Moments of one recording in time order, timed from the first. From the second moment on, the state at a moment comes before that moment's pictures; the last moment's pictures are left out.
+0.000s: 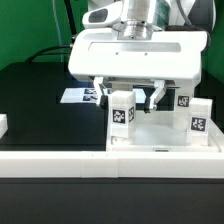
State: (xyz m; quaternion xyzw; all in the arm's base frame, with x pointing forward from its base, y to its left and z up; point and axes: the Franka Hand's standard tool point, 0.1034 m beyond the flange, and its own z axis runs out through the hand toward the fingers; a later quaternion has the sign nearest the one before) arm 0.647 -0.006 0.077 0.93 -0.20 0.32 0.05
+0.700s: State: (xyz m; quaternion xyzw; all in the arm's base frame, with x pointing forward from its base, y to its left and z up) arm 0.649 -0.010 0.079 0.93 -0.19 0.31 0.05
